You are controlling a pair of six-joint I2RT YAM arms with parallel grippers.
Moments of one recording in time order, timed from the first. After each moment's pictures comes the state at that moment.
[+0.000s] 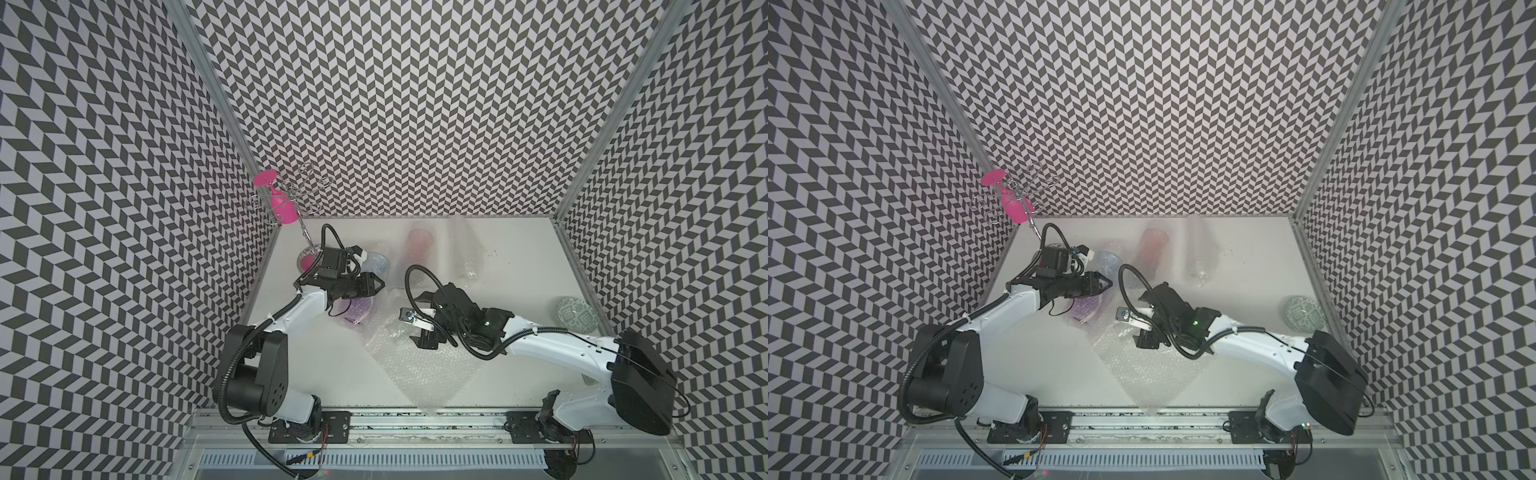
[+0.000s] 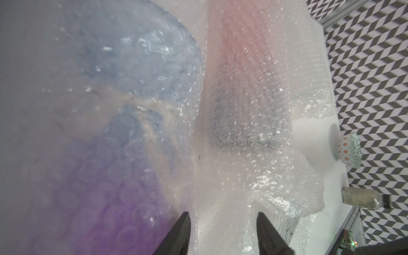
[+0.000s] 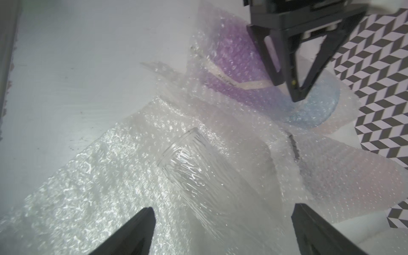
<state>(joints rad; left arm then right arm) -0.19 1.47 0.89 -0.26 0.55 -0.36 0.95 1.46 0.93 -0.21 -0.08 -0.64</state>
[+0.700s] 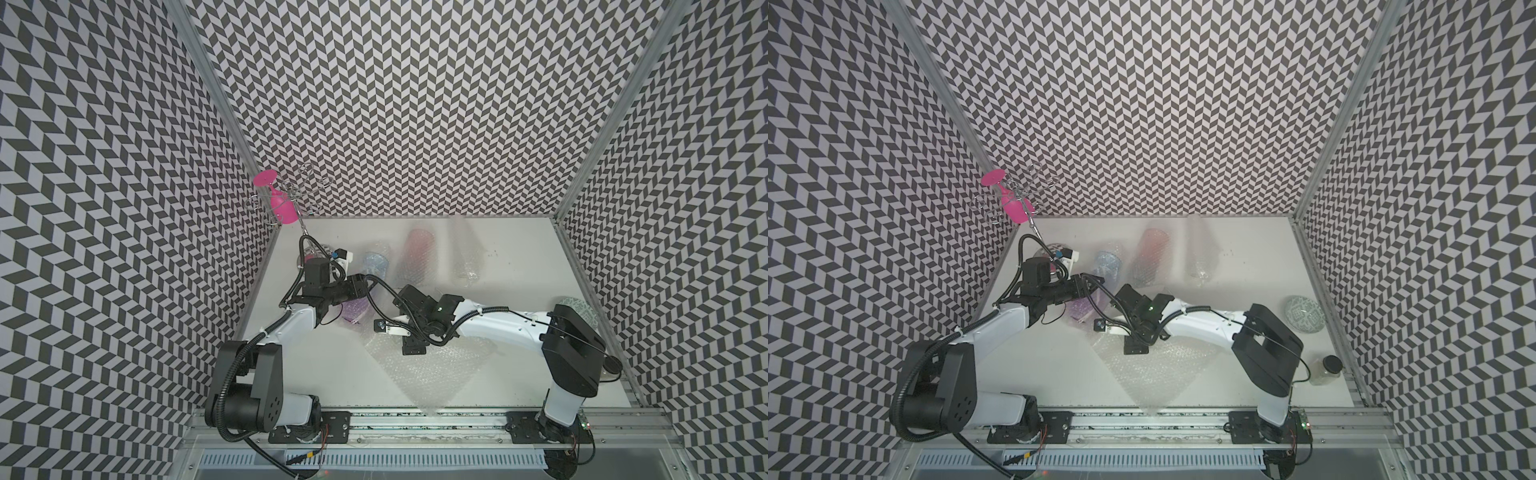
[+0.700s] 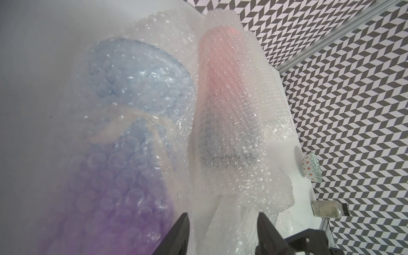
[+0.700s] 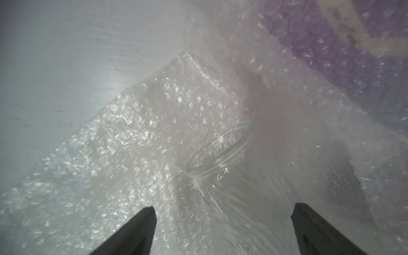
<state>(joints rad) -0.10 1.39 0.69 0.08 0.68 -0.45 1.01 1.81 1.27 -0.55 0.01 -0.67</state>
